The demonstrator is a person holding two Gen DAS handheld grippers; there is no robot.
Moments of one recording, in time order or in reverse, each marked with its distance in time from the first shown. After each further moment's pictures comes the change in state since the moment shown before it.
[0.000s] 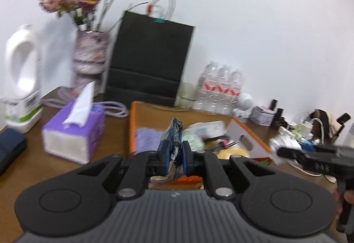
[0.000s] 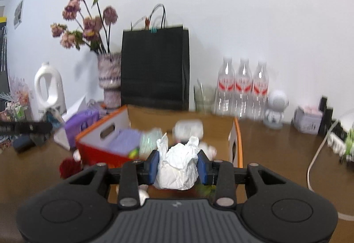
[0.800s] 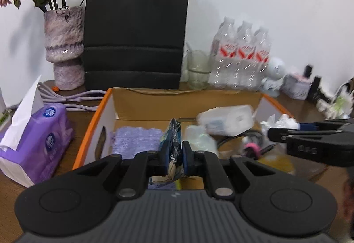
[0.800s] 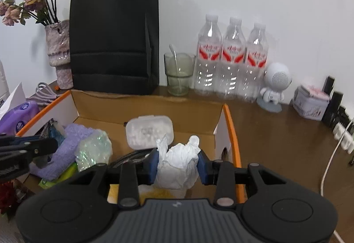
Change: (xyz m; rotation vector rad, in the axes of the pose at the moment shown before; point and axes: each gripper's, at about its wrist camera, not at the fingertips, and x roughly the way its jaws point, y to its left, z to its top) left arm 0.171 -0.036 0.004 0.095 0.183 0.177; right arm 0.157 -0.038 0.019 0.052 0.223 -0.119
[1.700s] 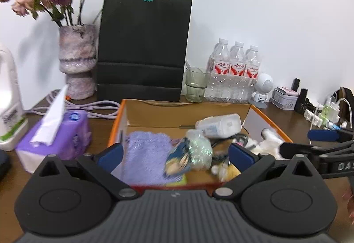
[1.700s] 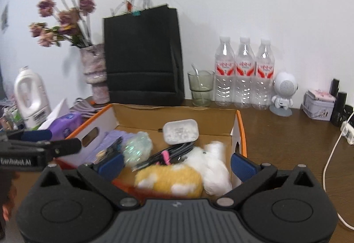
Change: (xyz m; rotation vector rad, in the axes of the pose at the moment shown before) left arm -0.082 0.024 -0.013 -0.007 -0.095 -0.042; right arm -0.093 -0.001 -0.025 0.004 -0.107 0.149
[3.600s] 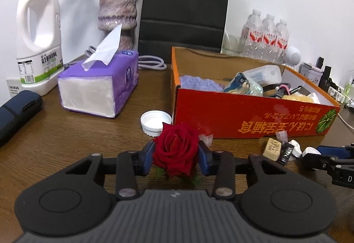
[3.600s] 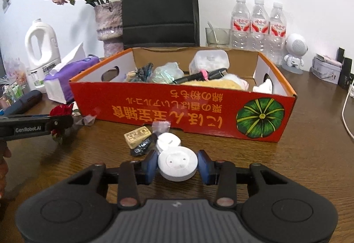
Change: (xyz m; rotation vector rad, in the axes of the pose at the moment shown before) left arm -0.009 0.056 -0.085 -0.055 0.079 0.104; right arm 0.010 0.060 -0.095 0.001 0.109 -0.013
